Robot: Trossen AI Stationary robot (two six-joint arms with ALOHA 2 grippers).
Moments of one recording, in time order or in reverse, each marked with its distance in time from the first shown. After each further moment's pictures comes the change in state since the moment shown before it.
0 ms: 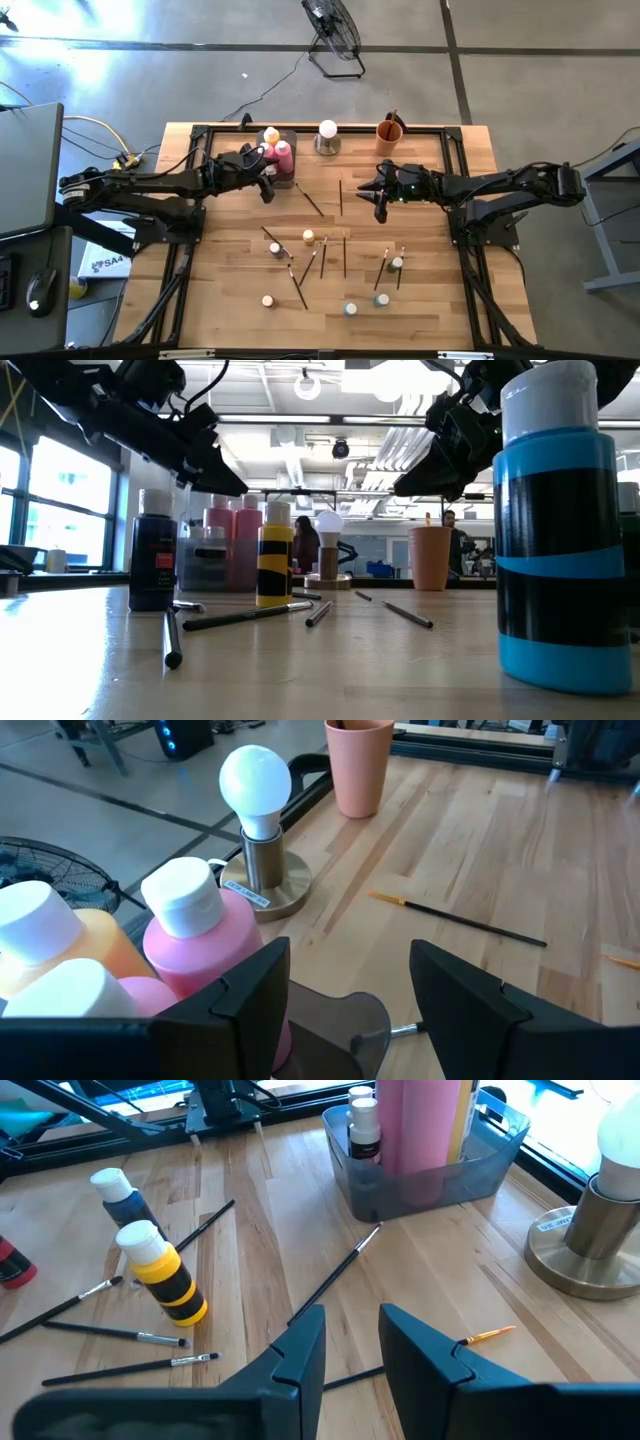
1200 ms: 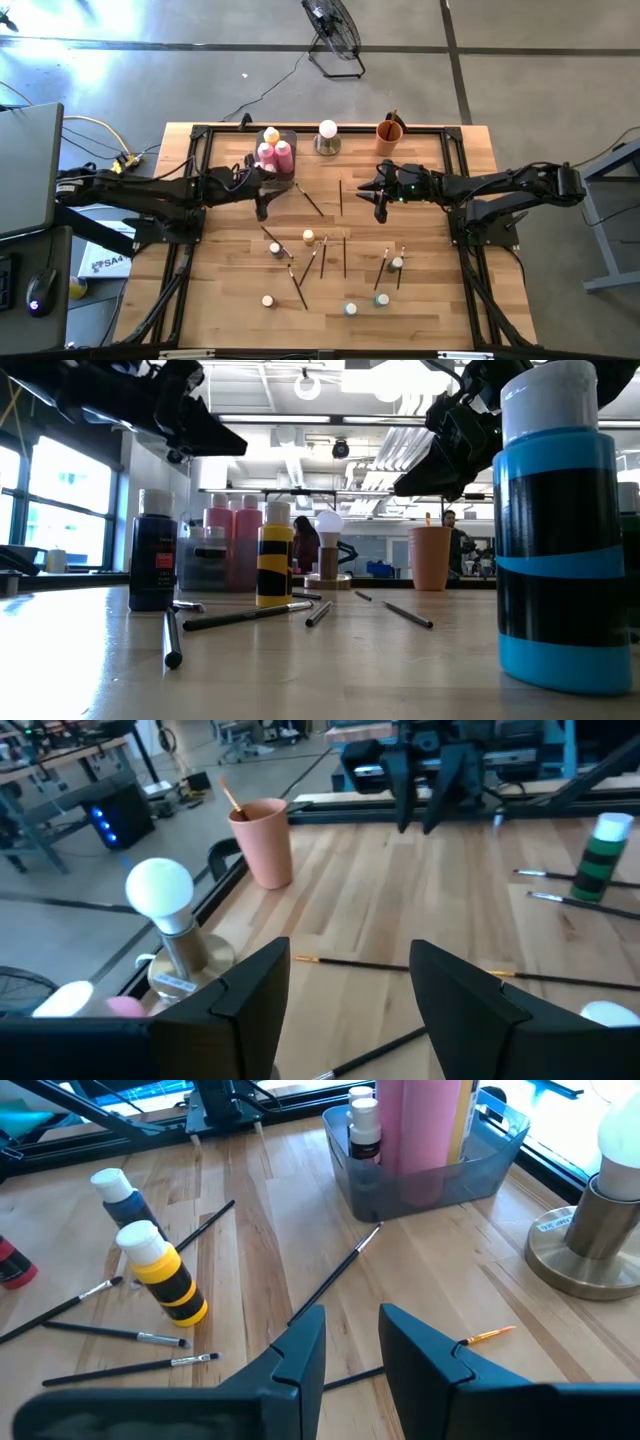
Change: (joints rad) left arm -0.239 -0.112 -0.001 0.028 -0.044 0.114; right arm 0.000 0.000 0.000 0.000 0.000 0.000
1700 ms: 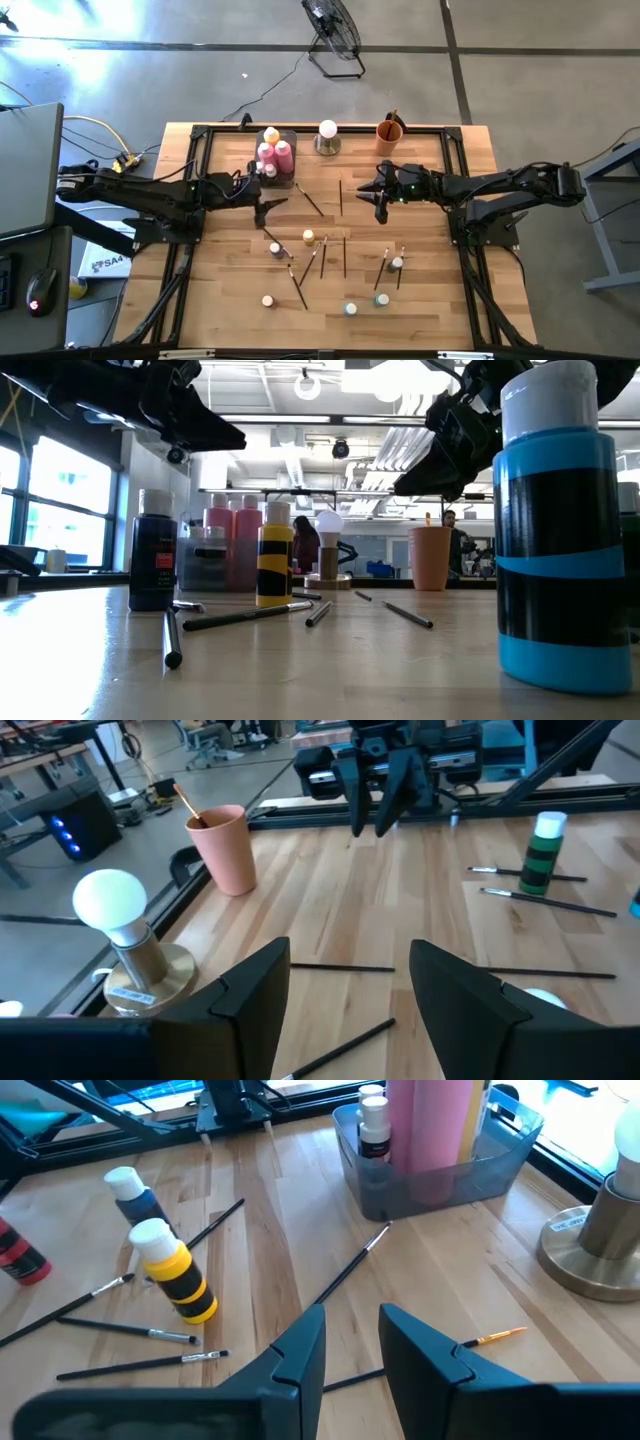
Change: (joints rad) left arm -0.071 0.001 0.000 0.000 0.013 -0.008; right arm 0.000 0.000 0.000 0.000 -0.026 0.000
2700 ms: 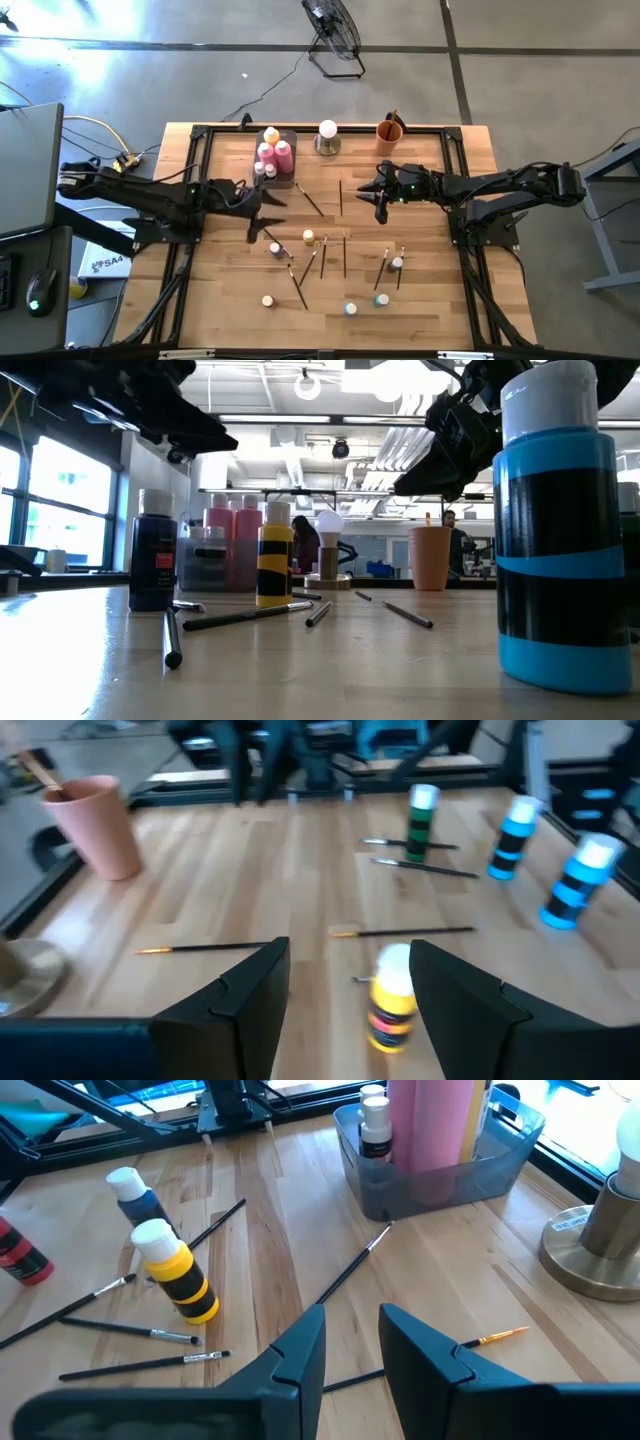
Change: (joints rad) left arm -0.063 0.003 0.000 -0.080 0.198 -0.052; right arm 0.000 0.000 0.000 0.000 0.000 0.003
